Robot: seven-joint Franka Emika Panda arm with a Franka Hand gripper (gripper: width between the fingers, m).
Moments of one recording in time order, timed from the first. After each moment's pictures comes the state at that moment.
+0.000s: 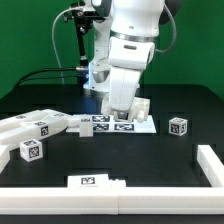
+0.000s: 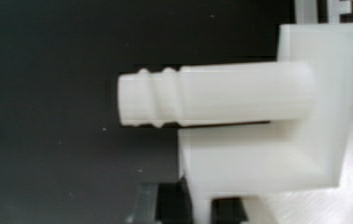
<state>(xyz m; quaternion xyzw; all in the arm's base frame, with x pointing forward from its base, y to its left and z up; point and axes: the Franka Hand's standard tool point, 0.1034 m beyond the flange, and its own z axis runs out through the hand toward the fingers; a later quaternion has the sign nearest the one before) 0.442 0.004 0.058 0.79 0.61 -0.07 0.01</state>
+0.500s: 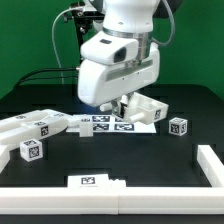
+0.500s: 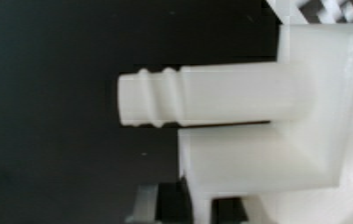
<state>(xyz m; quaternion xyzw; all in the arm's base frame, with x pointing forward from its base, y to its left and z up) 0.458 -0.002 0.069 0.96 0.28 -0.07 0.00</state>
